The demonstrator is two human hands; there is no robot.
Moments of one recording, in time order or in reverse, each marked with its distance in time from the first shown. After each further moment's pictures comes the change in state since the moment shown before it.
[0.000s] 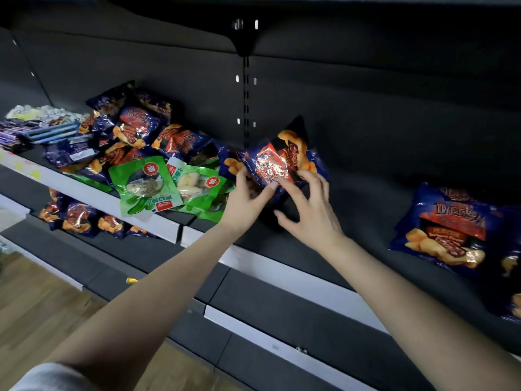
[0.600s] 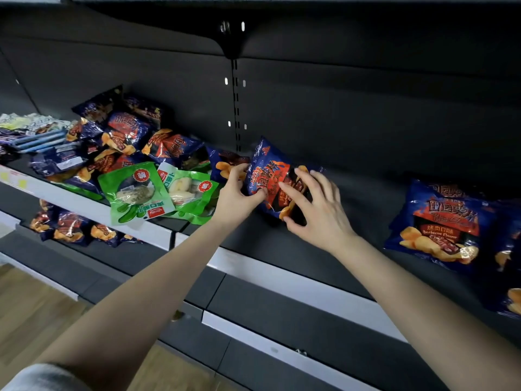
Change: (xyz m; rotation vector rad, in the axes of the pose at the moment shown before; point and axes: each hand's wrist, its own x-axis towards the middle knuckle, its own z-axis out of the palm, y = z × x) left_hand 0.020 -0.005 0.000 -0.056 -0.028 -0.047; right_hand -0.006 0.026 -0.013 -0.219 -0.120 -0.038
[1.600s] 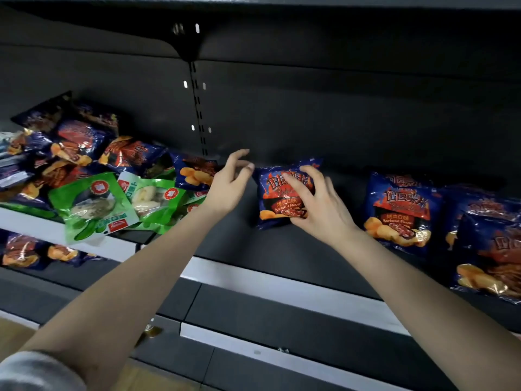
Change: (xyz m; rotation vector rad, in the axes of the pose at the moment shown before) left_hand 0.027 0.031 0.033 0.121 -0.154 0.150; right_hand -0.019 0.036 -0.041 -0.024 -0.146 0.174
